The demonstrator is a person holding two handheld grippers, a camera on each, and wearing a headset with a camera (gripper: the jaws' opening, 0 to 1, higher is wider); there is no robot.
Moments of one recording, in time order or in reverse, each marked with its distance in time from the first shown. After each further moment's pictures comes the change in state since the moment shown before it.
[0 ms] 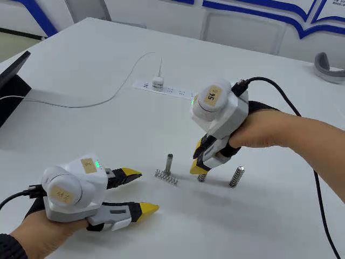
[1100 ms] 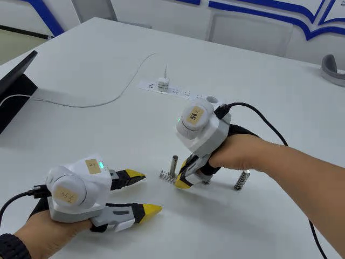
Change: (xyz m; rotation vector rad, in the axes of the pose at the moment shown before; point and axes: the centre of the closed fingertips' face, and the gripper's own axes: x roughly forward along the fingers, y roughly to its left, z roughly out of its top) left arm 0.000 0.001 -0.003 -0.008 0.007 0.001; right arm 0.051 0.017 0.007 0.093 -0.022 0.051
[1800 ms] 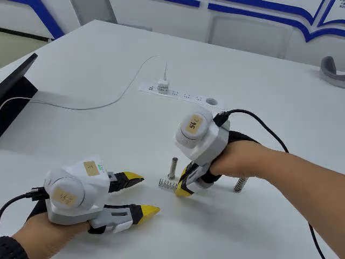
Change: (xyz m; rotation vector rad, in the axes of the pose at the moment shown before) left arm -0.003 0.001 -0.001 0.002 0.005 0.008; right arm -0.007 0.018 -0.006 -0.044 0.012 0.017
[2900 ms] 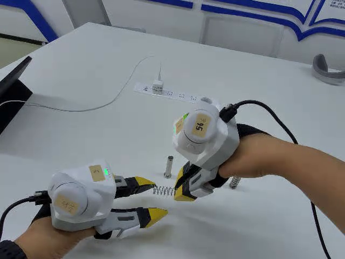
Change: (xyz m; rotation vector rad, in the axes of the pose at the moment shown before) left arm 0.004 -0.033 0.023 0.058 -0.040 -0.085; right arm -0.038 0.039 0.015 -0.189 -0.021 0.024
